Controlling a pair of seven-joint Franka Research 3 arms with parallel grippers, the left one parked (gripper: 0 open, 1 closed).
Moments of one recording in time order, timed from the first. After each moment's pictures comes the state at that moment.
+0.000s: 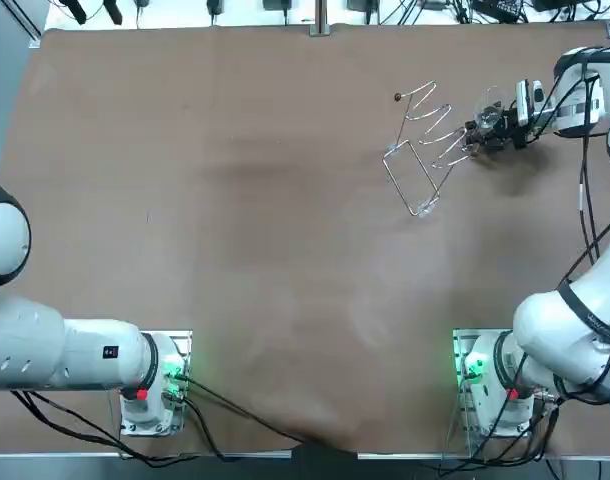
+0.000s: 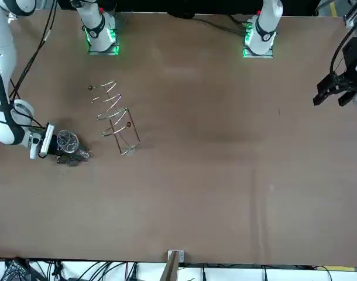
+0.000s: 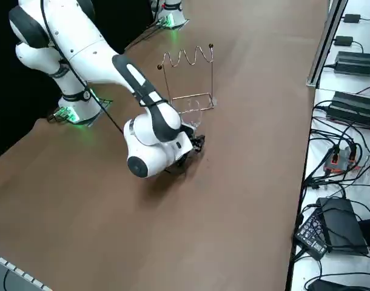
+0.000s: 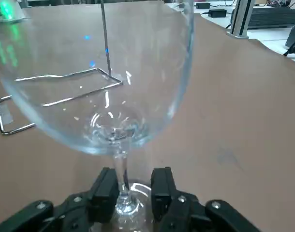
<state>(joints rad) -0.47 0.77 0.08 -1.78 1.02 1.90 -2.52</state>
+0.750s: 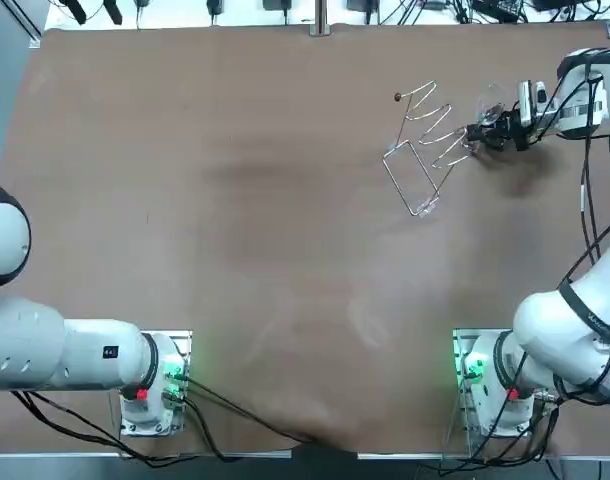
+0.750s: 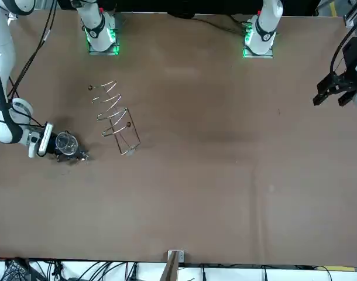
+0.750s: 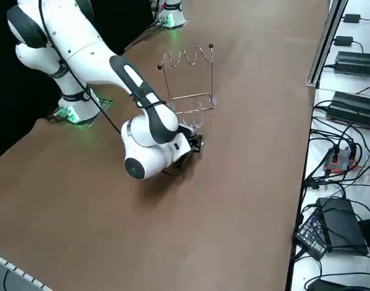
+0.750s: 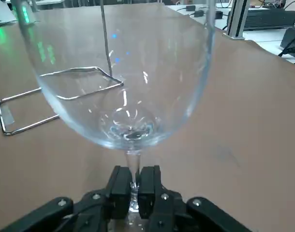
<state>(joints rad) -0.48 0.77 0.08 -1.79 1.02 1.89 -2.52</state>
